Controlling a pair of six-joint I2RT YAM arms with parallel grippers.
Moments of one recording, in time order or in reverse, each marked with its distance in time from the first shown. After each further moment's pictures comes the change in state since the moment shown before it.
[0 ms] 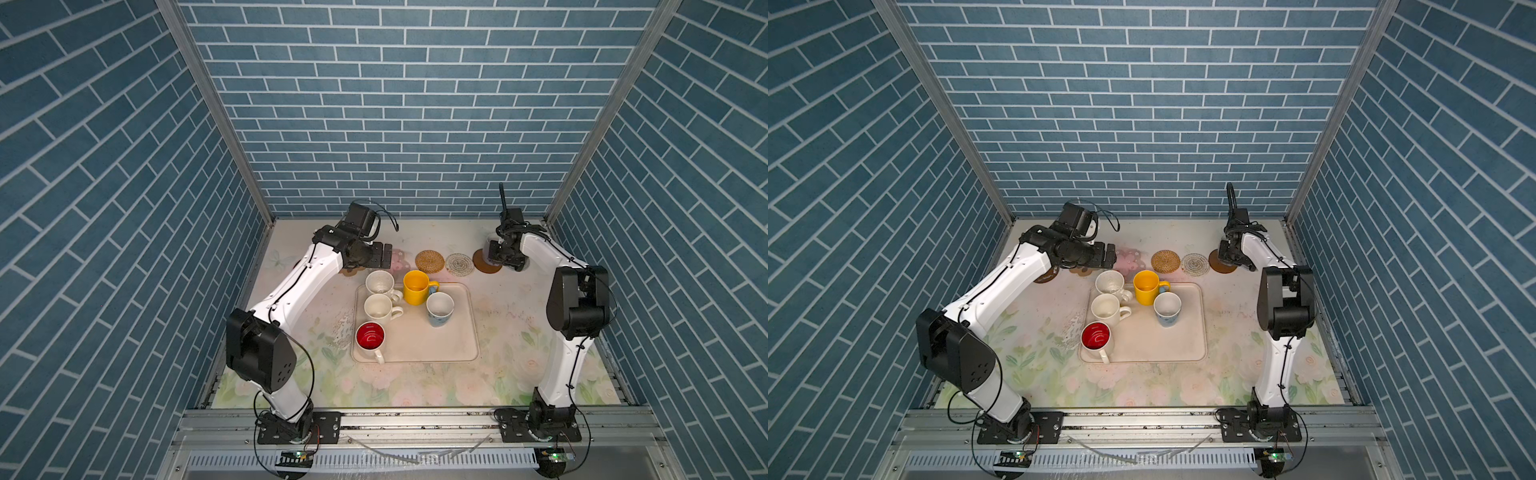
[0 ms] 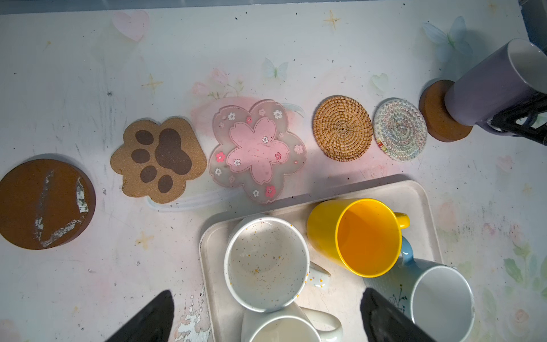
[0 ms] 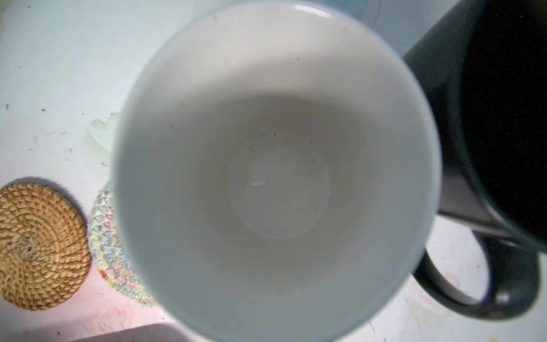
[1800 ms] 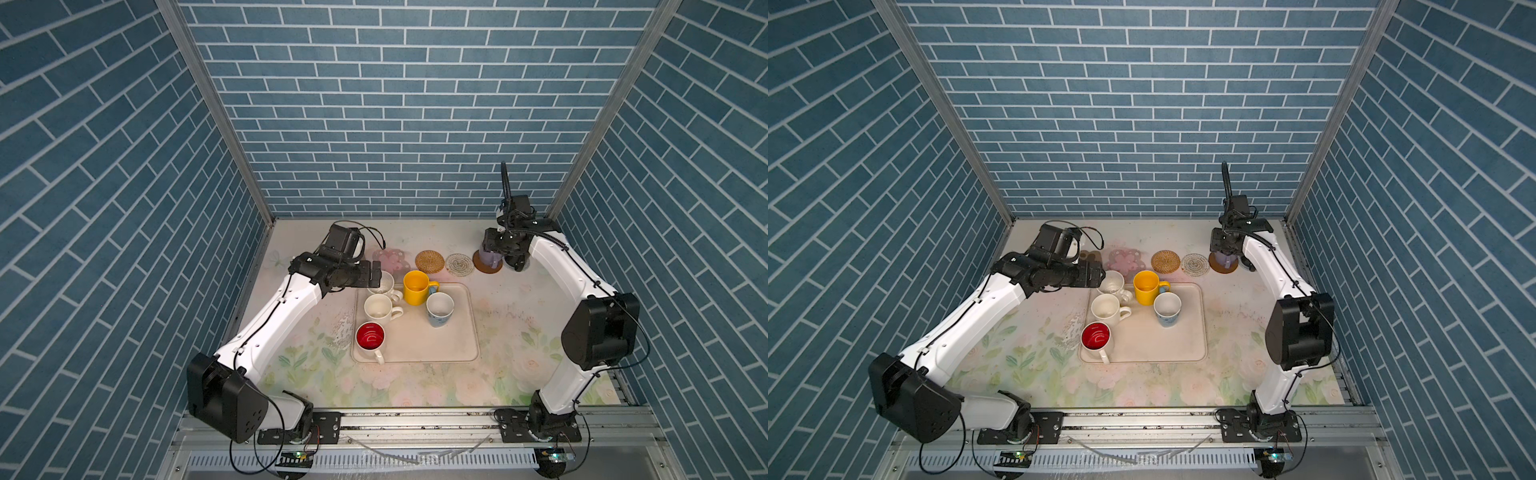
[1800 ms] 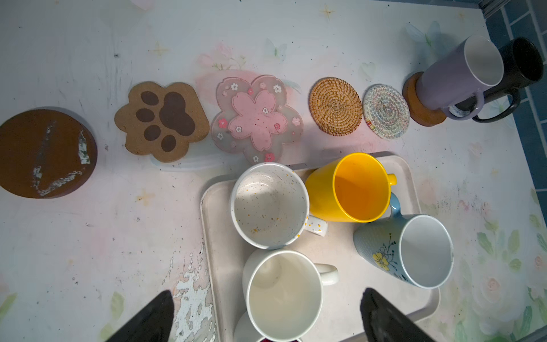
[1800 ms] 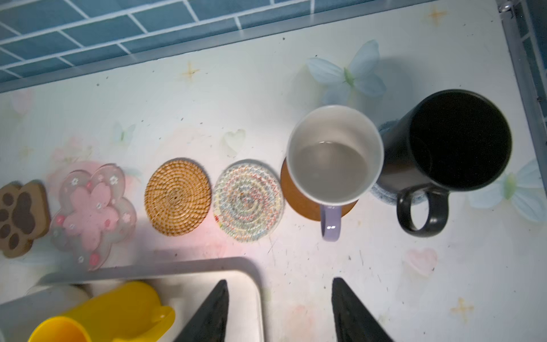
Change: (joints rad) left arm 0.007 -0.302 -0.328 0.085 0.047 -0.052; right arm 0.132 -0.303 -0.040 -0.071 -0.018 -0.018
